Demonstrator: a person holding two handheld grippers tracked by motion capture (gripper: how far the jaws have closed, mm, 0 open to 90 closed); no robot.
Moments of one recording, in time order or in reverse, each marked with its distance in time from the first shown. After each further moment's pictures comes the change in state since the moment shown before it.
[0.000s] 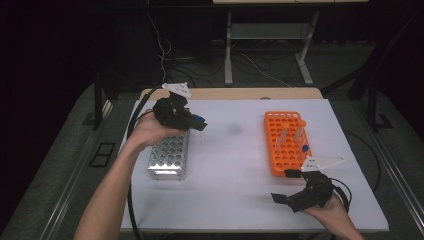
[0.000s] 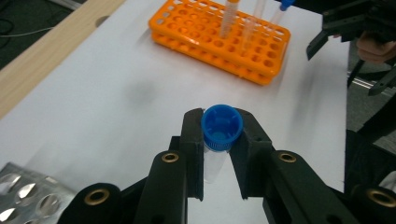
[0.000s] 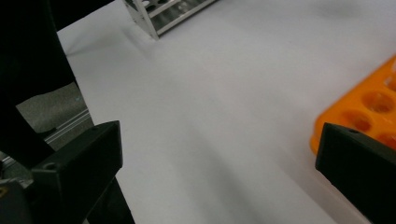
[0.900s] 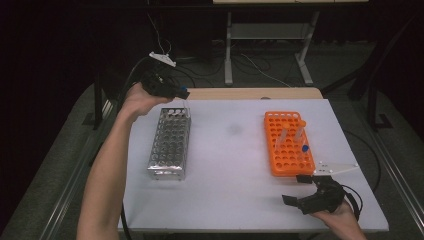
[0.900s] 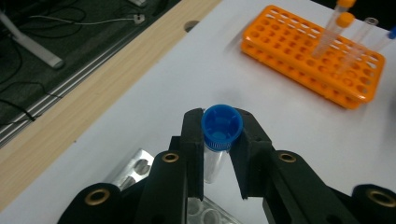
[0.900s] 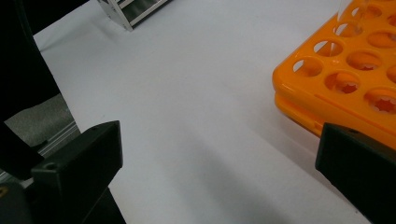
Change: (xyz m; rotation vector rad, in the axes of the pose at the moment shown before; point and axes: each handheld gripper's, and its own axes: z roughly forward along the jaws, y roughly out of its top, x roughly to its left) left arm 0.087 0.014 -0.022 0.003 0.174 -0.108; right arm -0.016 -0.028 -0.012 -0.010 -0.051 0.090
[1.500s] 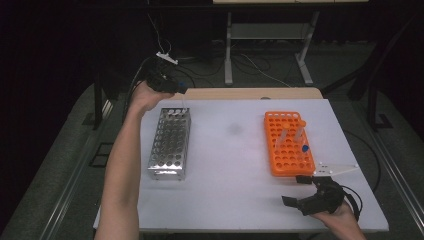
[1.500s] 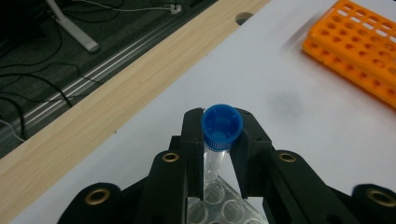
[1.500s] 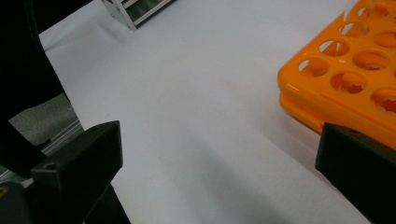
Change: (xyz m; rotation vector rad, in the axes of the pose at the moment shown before) left arm 0.040 -0.005 0.035 0.021 0.127 -0.079; right arm 0.002 -0.001 0.000 0.000 0.012 -0.008
